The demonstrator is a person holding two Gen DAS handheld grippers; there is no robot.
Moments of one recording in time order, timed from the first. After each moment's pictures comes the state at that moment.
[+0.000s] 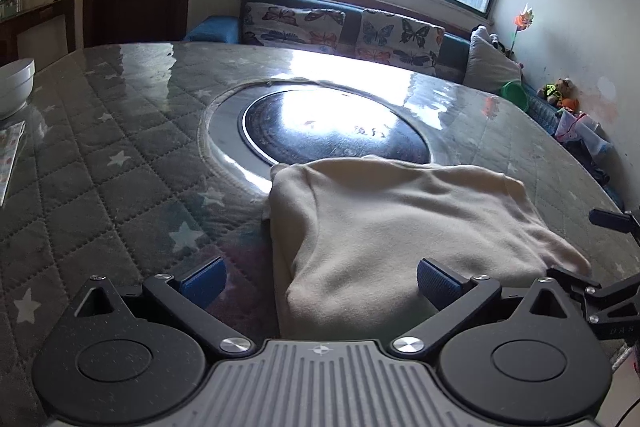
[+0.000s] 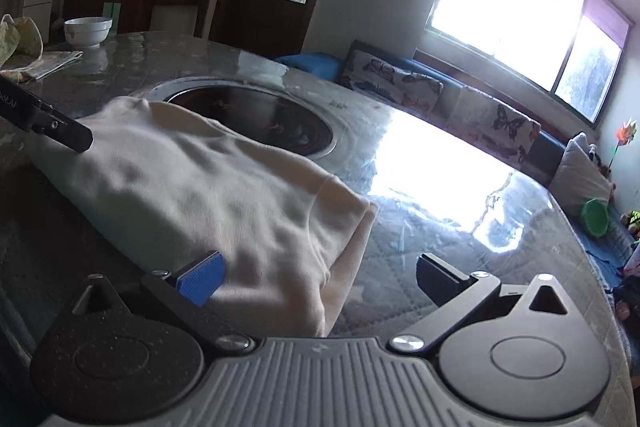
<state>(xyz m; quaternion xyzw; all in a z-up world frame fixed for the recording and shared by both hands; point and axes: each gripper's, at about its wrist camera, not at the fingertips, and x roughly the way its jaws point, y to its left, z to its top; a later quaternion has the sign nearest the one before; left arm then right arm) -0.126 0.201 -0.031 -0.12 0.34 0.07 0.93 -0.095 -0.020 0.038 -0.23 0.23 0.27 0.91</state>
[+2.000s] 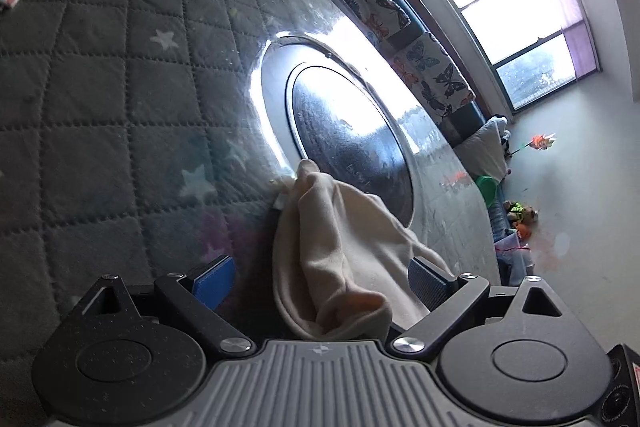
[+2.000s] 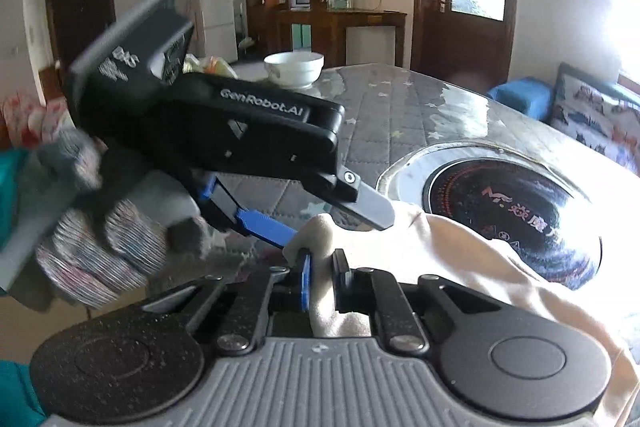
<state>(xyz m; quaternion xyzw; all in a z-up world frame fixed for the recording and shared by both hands) -0.118 0.273 -0.033 -0.45 0.34 0.05 0.82 -0.103 0.113 0.084 -0.17 0.27 0.57 0.76</state>
